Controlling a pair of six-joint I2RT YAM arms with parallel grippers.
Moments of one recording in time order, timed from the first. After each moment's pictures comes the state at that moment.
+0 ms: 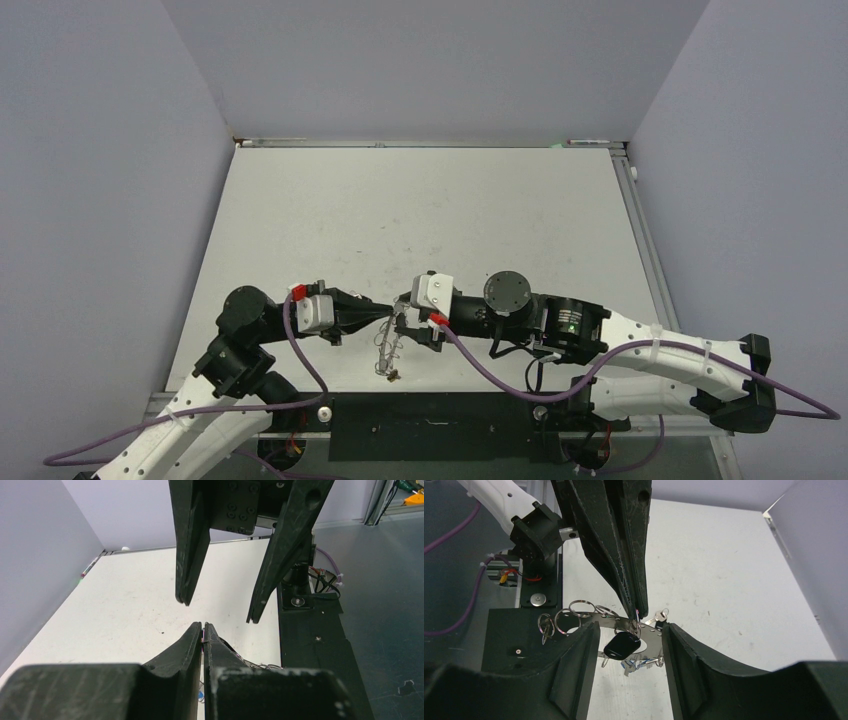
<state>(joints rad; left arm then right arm) -0.68 0.47 0.58 0.02 0.75 0.09 1.29 1.04 1.03 -0.22 -0.09 -0.26</state>
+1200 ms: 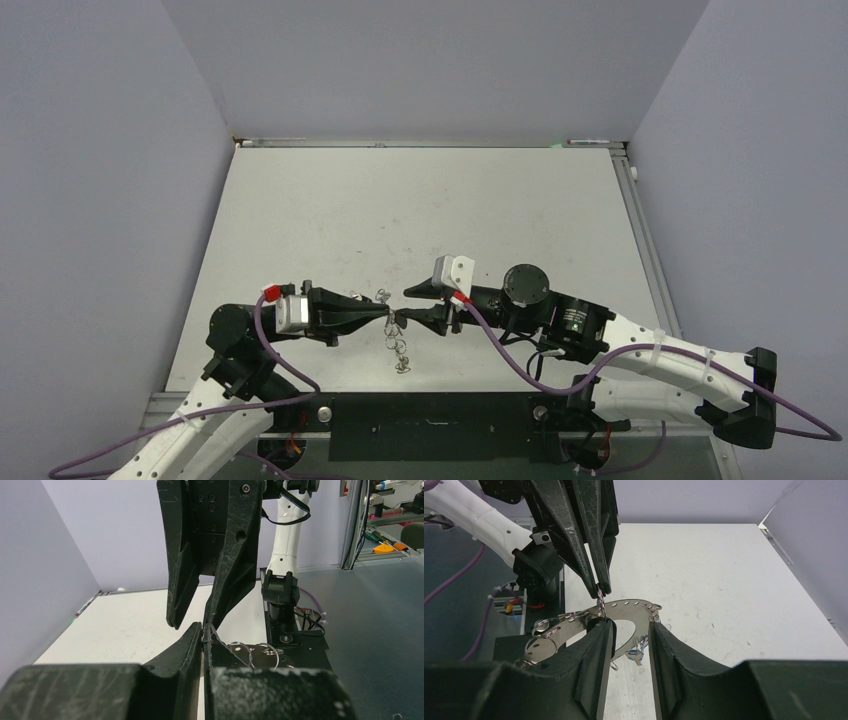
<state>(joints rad) -0.61 0.44 0.46 0.41 0.84 -0.18 1.18 0.97 0.92 -0.03 -0.21 -0.16</state>
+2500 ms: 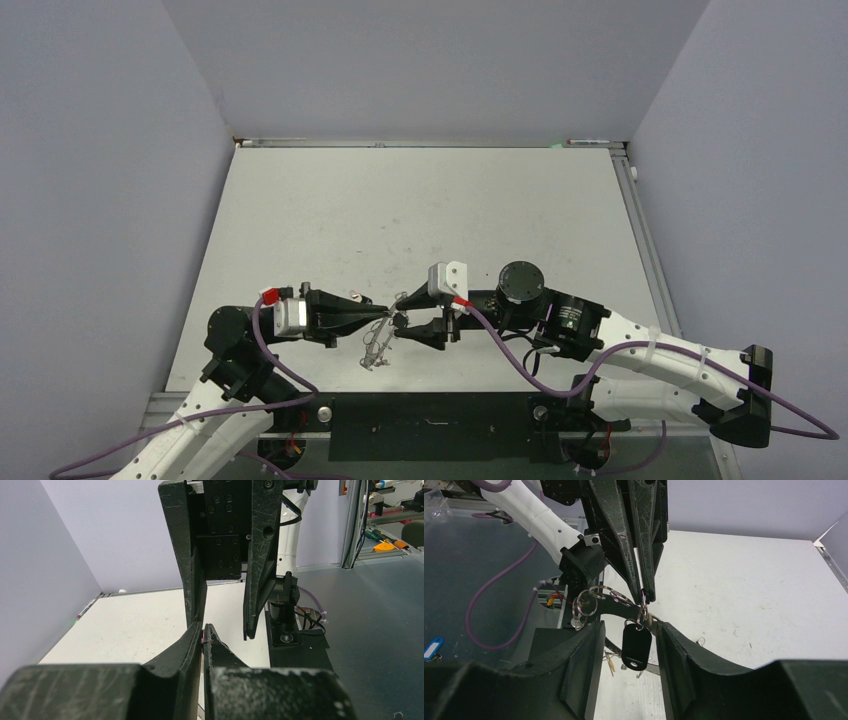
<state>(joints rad) -0.61 0.42 0.46 0.40 0.84 -0.17 1.16 1.00 0.93 -0.02 -0.39 -0.13</state>
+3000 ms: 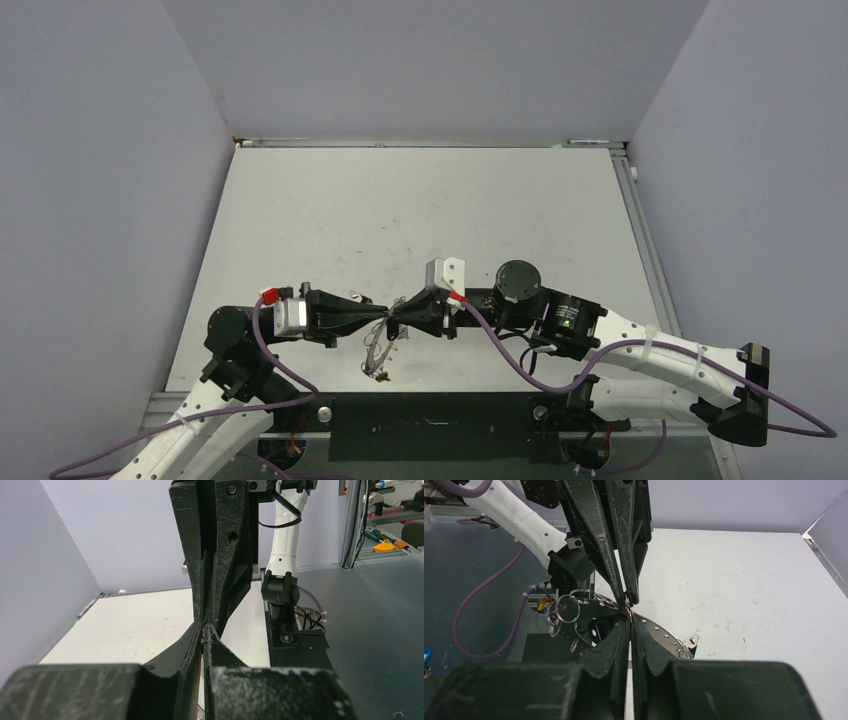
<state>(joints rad) -0.61 0.42 0.46 0.40 0.84 -0.17 1.16 1.01 0.93 -0.01 -0.35 -0.12</state>
